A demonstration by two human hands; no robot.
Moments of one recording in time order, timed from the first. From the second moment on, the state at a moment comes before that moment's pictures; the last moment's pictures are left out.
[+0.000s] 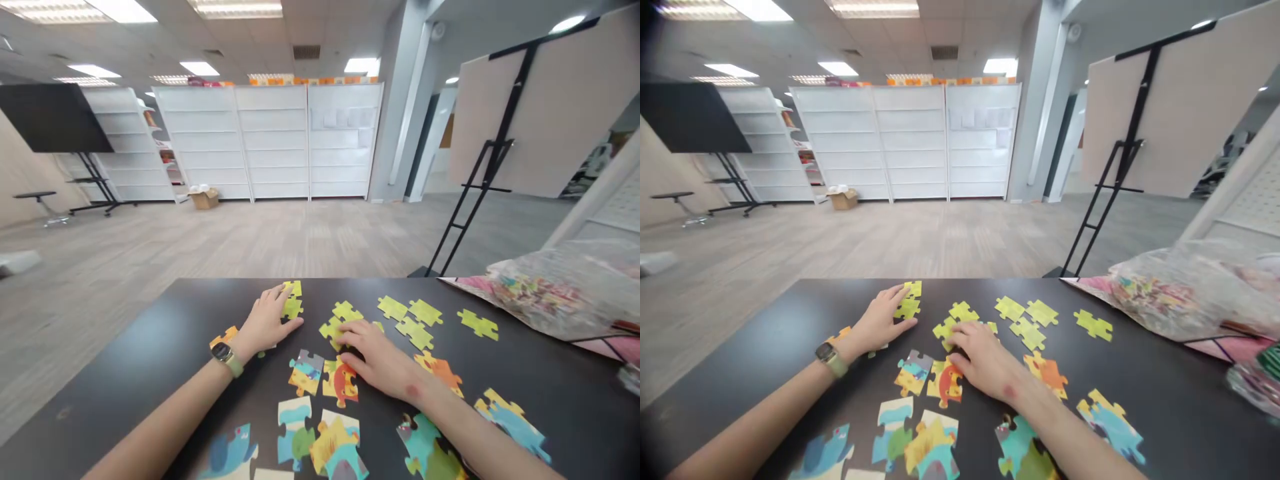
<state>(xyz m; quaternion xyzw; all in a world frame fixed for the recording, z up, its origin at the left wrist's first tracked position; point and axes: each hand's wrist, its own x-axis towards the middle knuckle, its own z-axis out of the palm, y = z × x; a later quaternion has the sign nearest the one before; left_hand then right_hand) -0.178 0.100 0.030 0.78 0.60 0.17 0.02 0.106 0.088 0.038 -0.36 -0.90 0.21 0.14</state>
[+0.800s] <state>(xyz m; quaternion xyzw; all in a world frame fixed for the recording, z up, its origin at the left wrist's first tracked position) -0.183 0.120 0.032 0.75 0.61 0.25 0.00 0.095 0.097 0.039 -0.44 -0.86 0.15 0.22</state>
